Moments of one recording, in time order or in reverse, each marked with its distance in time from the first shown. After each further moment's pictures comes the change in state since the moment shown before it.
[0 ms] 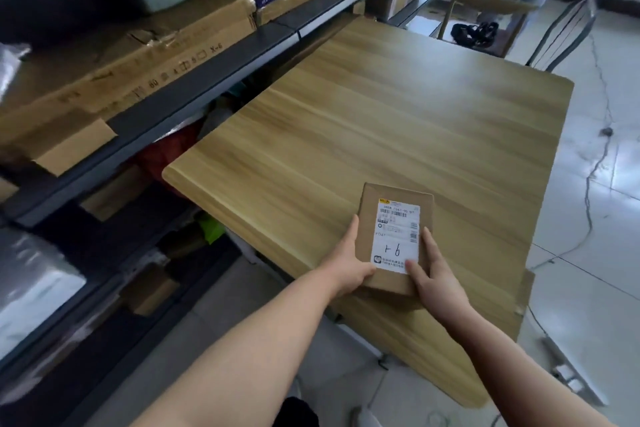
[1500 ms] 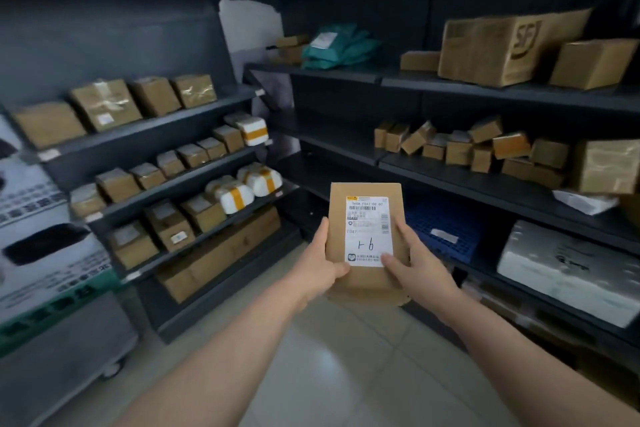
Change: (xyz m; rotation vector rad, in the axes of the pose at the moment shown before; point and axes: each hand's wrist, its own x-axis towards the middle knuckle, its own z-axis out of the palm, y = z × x) left_hand -0.761 -0.348 -0.032 -0.715 1.649 -0.453; right_hand -0.620 -0.195 0.390 -0.318 -1.337 -1.287
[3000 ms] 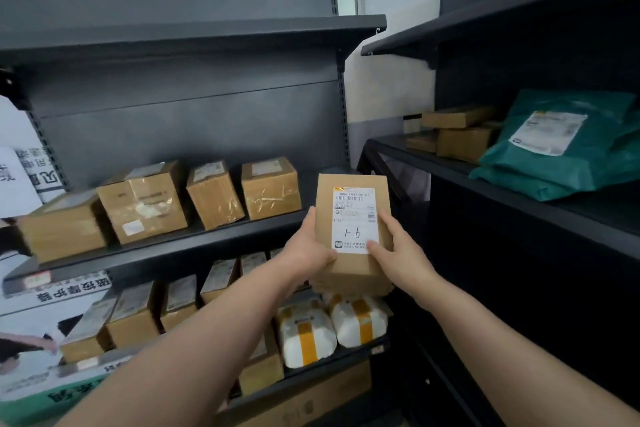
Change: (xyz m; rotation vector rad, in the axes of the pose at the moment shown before) left_hand 0.560 0.086 -0.390 0.098 0.586 -0.062; right_hand 0.715 -0.255 0.214 0.200 -0.261 -0.443
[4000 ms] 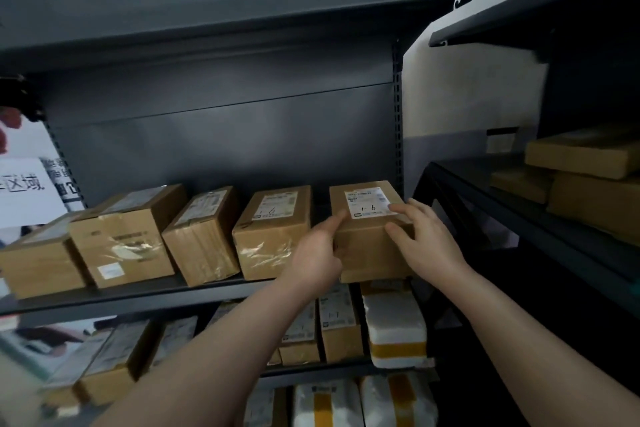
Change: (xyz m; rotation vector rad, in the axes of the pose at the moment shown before) left_hand 0.206 0.005 -0.010 0.439 0.281 0.121; right_hand 0.259 0.015 0.018 -0.183 -0.075 -0.274
